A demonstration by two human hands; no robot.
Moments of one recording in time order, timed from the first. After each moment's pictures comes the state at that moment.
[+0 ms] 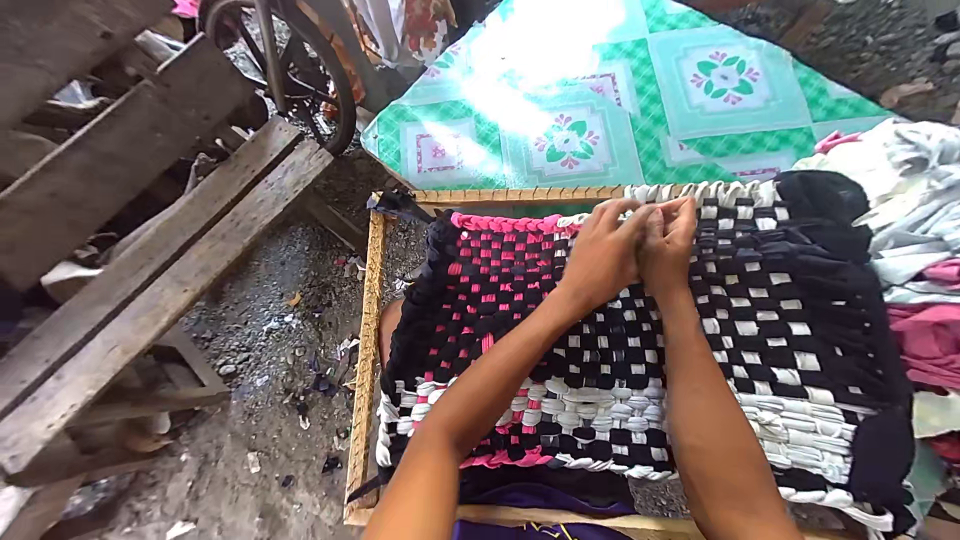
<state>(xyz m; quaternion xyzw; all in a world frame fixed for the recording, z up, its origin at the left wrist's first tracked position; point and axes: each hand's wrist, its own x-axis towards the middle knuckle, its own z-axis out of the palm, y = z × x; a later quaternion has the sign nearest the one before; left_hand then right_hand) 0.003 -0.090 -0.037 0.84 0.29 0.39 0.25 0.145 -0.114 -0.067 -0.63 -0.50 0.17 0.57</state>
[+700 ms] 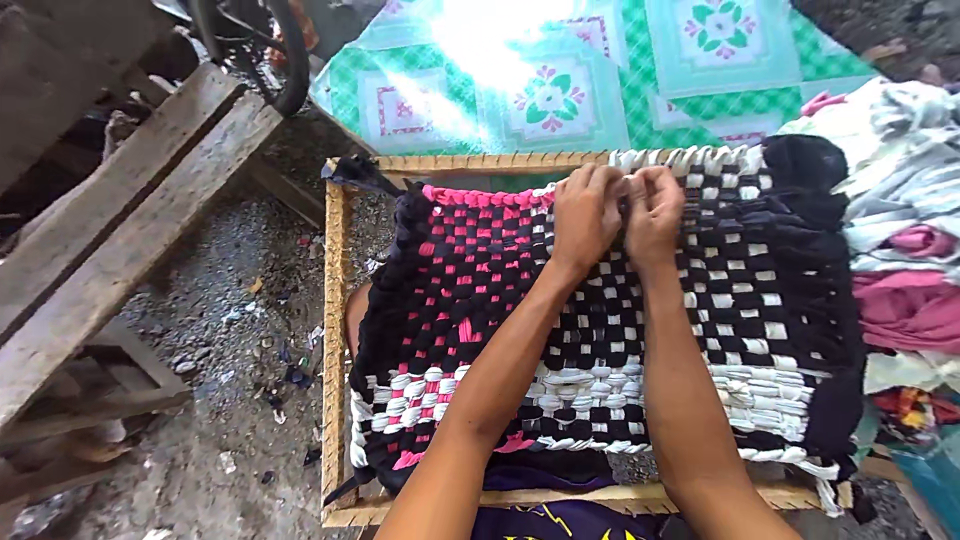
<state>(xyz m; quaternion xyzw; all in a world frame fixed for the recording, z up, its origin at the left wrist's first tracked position) 0.037 -0.074 -0.062 0.75 0.38 0.47 0.25 0.151 -0.118 -0.067 -0.60 -0.53 0.18 0.57</state>
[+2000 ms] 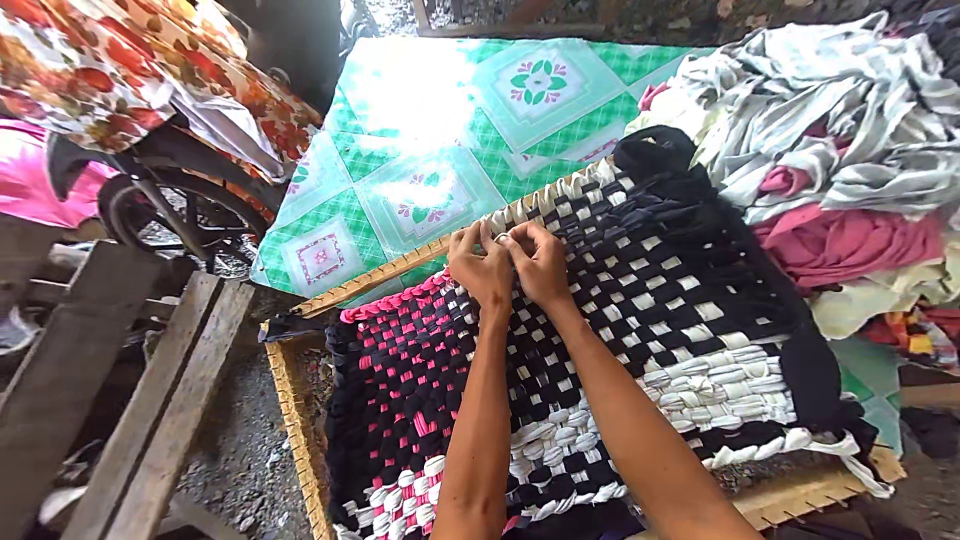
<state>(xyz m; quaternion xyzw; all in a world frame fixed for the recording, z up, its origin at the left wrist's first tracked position) 0.068 -0.064 -0.058 0.67 0.48 0.50 0.26 0.144 -0.118 -0.070 -0.66 -0.41 0.17 0.60</state>
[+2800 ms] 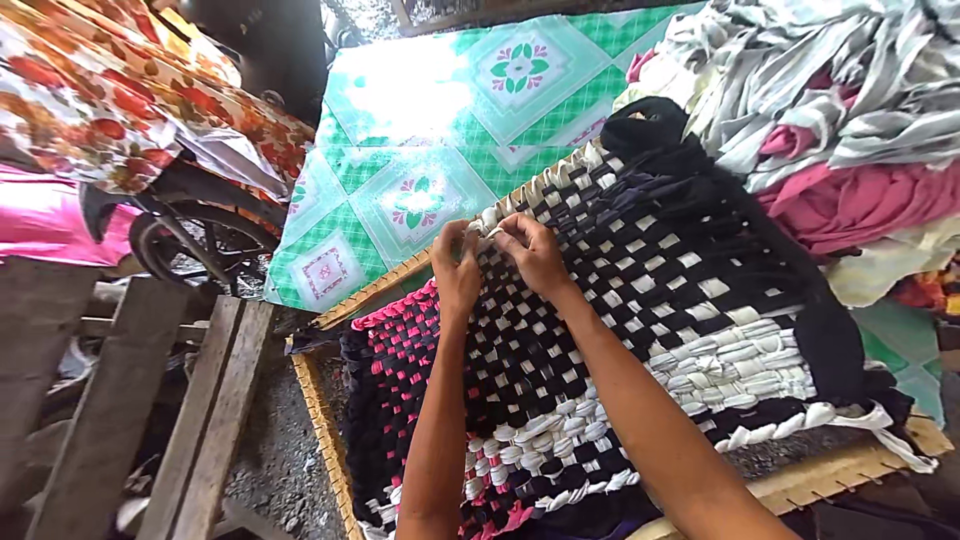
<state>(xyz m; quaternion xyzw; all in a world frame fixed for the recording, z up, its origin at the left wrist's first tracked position) 0.019 -0.030 -0.049 0.77 0.29 0.40 0.40 0.151 -0.118 -0.071 -0.57 -0.40 0.29 0.66</state>
